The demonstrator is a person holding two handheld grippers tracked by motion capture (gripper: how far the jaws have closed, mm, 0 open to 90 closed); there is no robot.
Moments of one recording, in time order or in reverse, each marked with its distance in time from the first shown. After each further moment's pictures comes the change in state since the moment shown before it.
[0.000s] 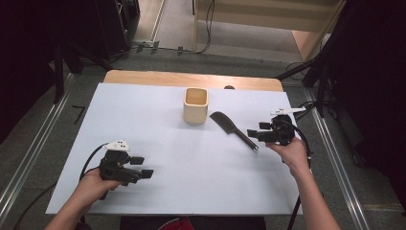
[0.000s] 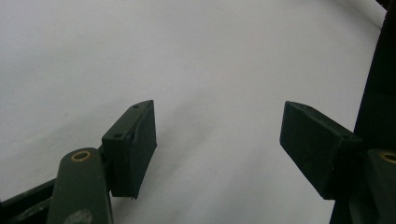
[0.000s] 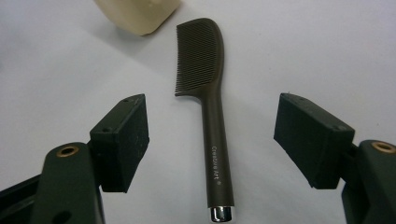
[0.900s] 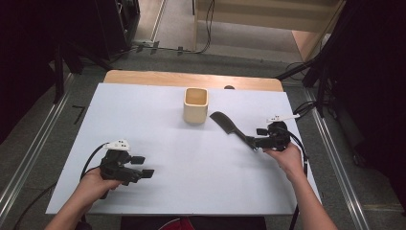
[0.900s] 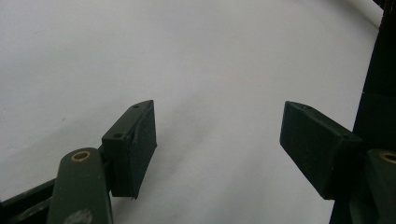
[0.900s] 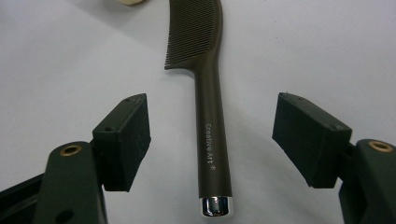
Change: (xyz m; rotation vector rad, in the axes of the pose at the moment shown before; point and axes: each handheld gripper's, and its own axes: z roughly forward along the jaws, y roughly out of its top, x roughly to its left) left arm 0.000 0.002 0.002 0.000 -0.006 0.005; right arm -0.006 -0.022 0.021 0.025 0.004 -0.014
